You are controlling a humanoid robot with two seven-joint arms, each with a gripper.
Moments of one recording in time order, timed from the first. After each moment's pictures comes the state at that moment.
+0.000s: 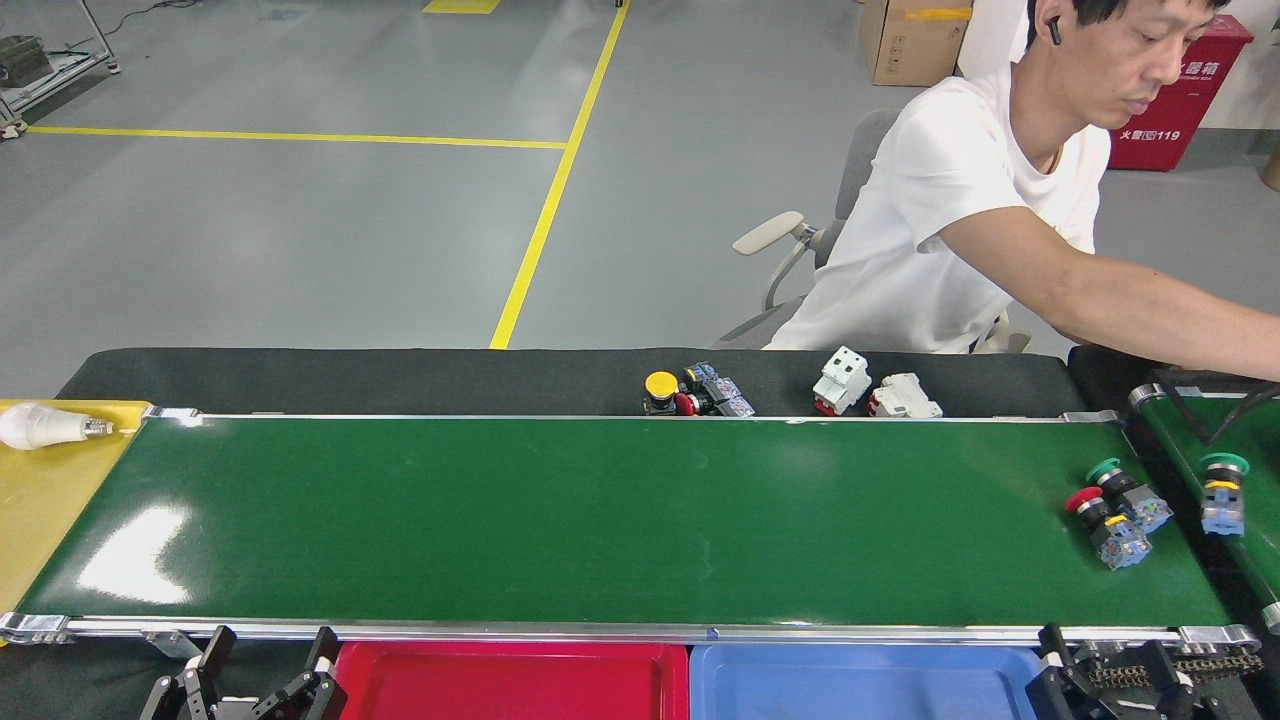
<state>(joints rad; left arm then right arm) 0.34 0.14 0.19 -1.76 -1.34 -0.21 0.06 0.33 -0.17 -0.27 -1.76 1.09 -0.16 0.00</state>
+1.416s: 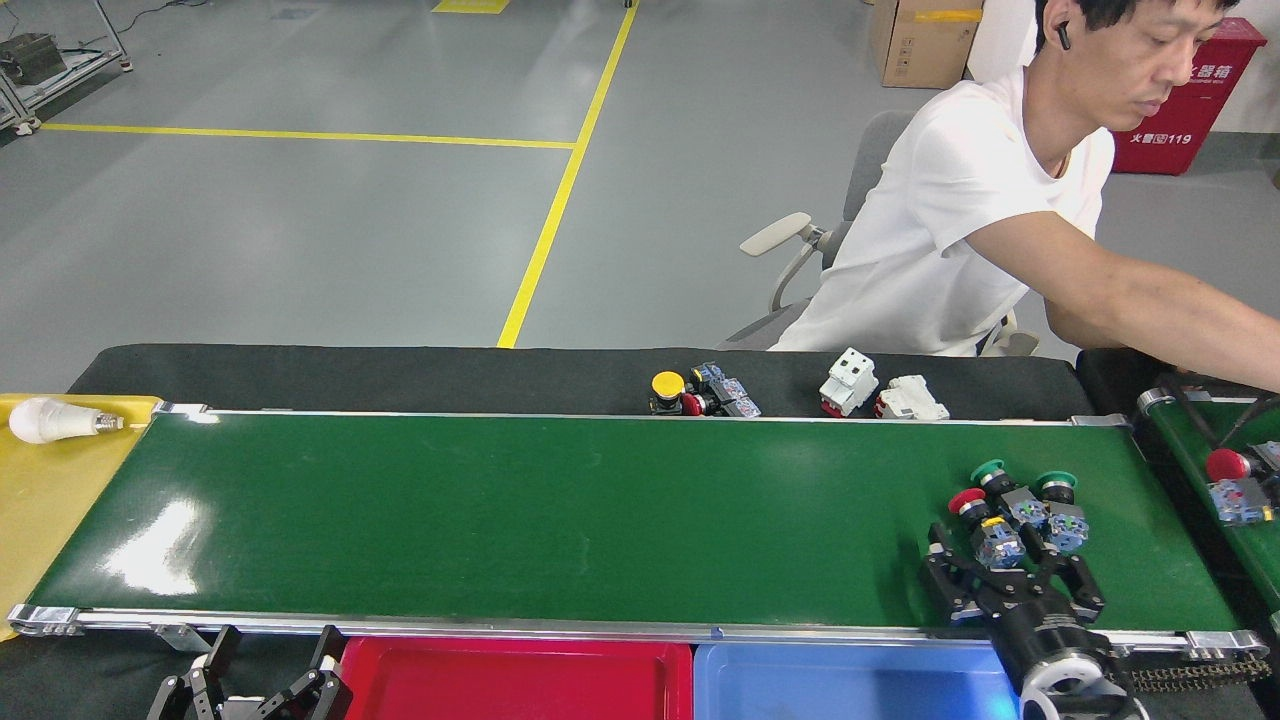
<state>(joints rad) 0.34 0.13 0.18 -1.76 -1.34 -0.22 0.07 -0.08 -0.17 0.05 -1.39 1.20 -0.02 0.14</state>
